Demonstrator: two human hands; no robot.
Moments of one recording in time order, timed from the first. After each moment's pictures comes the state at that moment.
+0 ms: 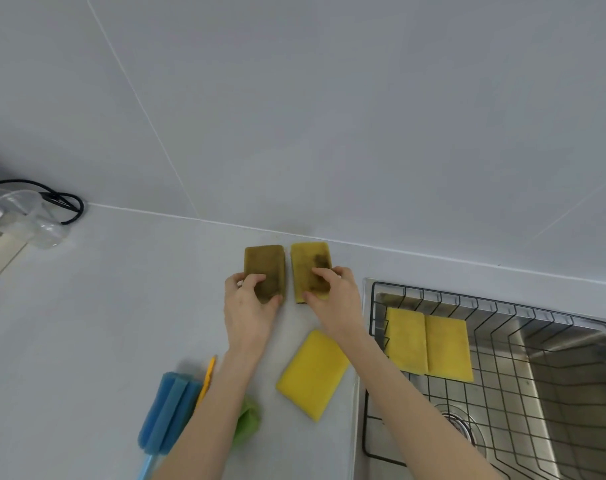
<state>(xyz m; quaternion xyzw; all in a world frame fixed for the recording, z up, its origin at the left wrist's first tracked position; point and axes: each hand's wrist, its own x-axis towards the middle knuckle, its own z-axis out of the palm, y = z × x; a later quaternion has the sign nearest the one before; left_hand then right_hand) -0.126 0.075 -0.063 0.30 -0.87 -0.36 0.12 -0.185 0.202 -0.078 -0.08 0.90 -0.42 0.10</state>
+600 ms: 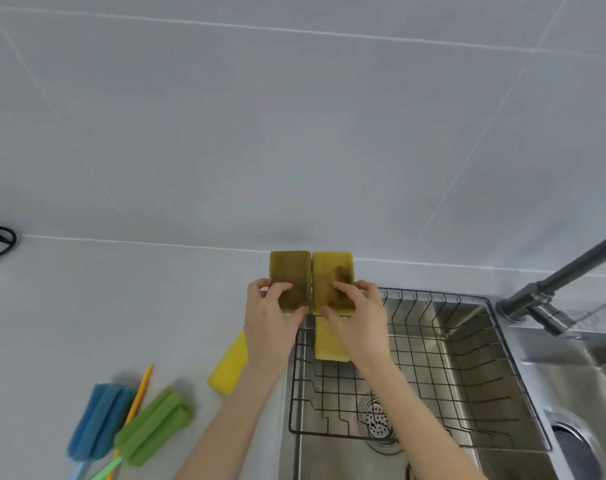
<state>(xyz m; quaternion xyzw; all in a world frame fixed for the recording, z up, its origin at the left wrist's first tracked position) -0.118 0.213 -0.017 0.17 -0.88 -0.40 0.15 -0.143 0.349 -0.028 -0.02 0.91 -0.42 -0.05</state>
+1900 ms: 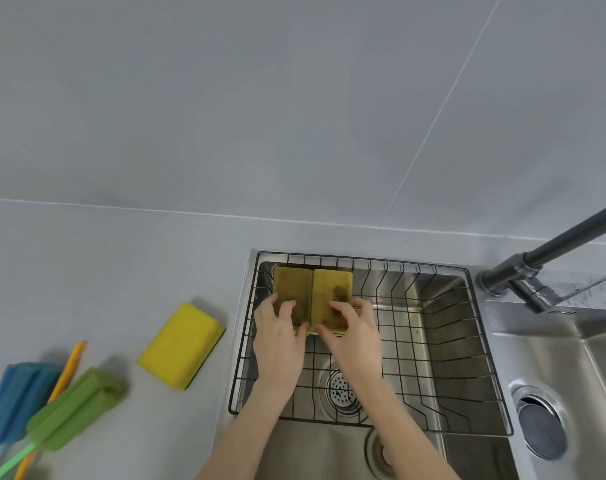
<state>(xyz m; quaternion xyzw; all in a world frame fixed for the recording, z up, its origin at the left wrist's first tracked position) -0.109 0.315 -0.098 0.18 -0.94 -0.28 0.04 -0.131 0.432 -0.111 0.01 0.93 -0.35 0.03</state>
